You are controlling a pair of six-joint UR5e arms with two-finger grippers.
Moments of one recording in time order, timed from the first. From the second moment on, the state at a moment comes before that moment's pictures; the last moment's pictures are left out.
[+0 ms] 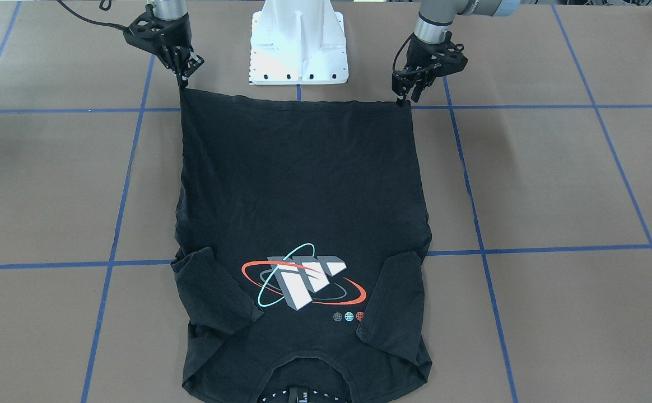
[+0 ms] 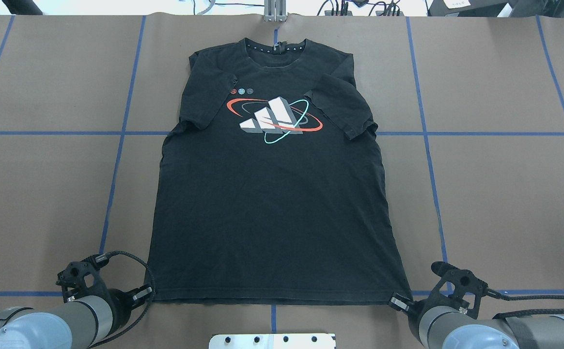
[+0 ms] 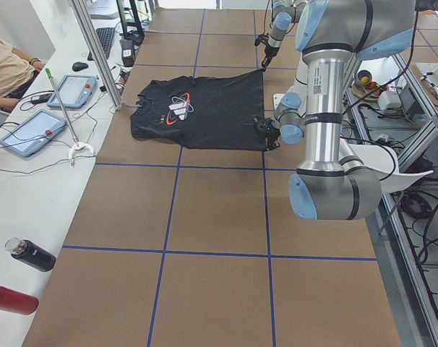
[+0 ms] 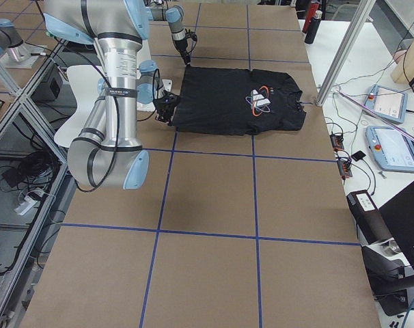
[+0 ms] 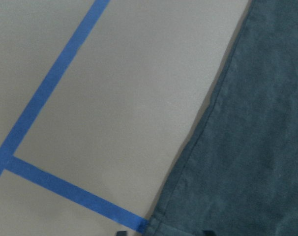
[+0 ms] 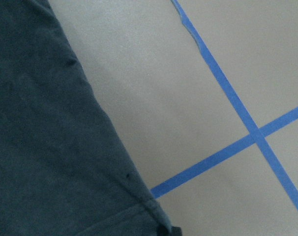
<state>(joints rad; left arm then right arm) -0.05 -1.52 -2.10 -1.99 -1.36 -2.01 -0.01 -1.58 2.29 -1.61 1.37 2.10</state>
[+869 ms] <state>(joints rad) -0.06 -1.51 -2.15 -1.98 -1.39 -2.01 0.00 -1.59 2.30 -1.61 1.37 2.09</state>
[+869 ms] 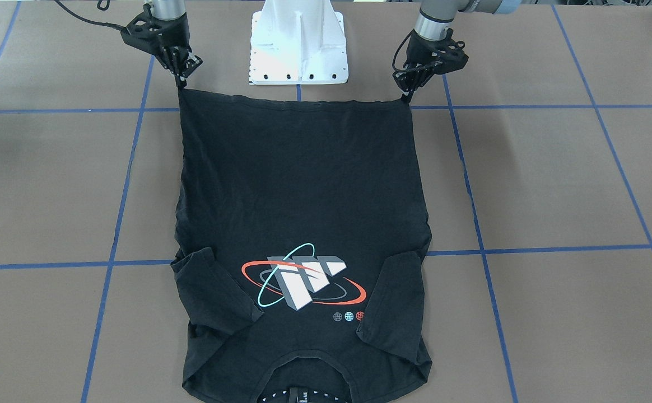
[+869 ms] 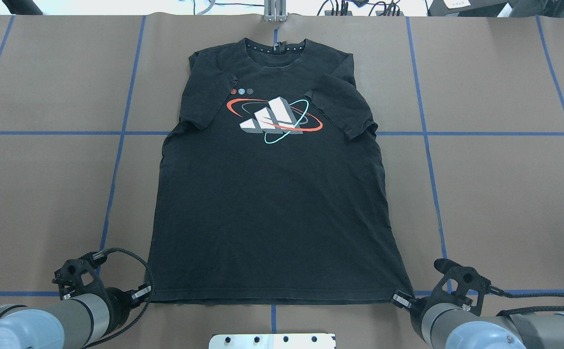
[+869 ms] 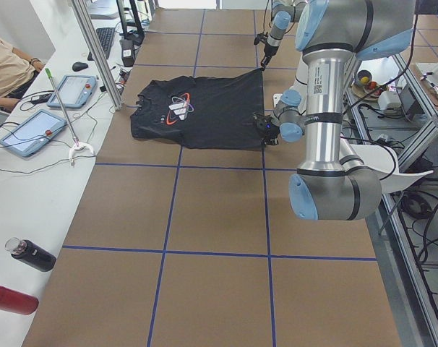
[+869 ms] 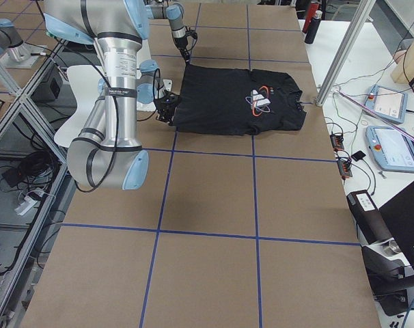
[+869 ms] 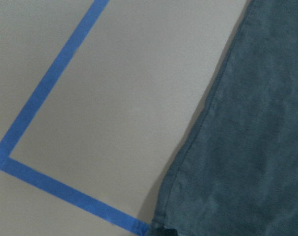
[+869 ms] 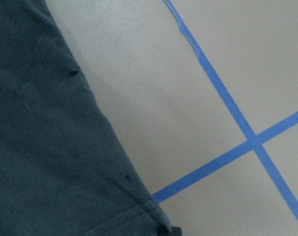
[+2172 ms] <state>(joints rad) -0.13 -1.51 -2.50 -1.89 -1.62 -2.08 0.17 -1.63 2.47 -1.61 1.64 2.09</state>
